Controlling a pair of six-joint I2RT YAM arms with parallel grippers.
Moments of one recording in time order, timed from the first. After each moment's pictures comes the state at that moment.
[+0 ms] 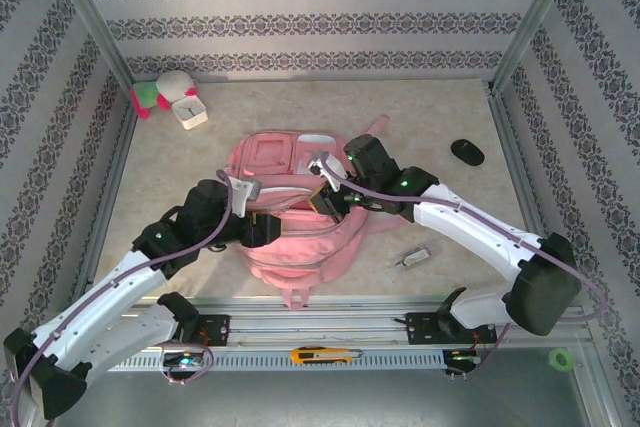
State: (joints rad) left arm -0.61 0.84 0.73 -0.57 0.29 -0.52; right arm 0.74 1.37 1.11 -0.50 -0.47 0.00
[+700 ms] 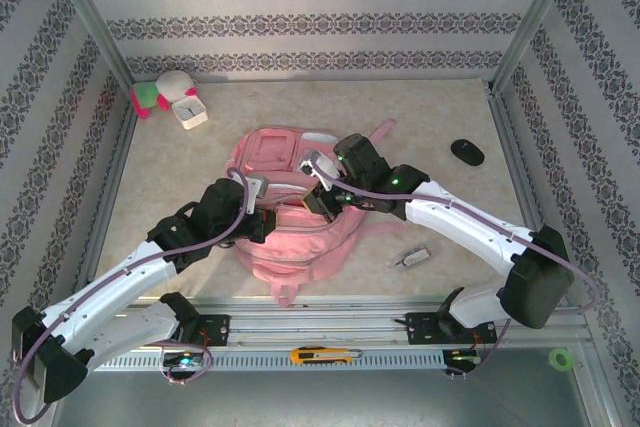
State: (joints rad) left arm -0.67 0.92 0.75 -0.55 0.10 -0.50; right arm 0.78 1.41 1.15 -0.51 -0.43 0.02
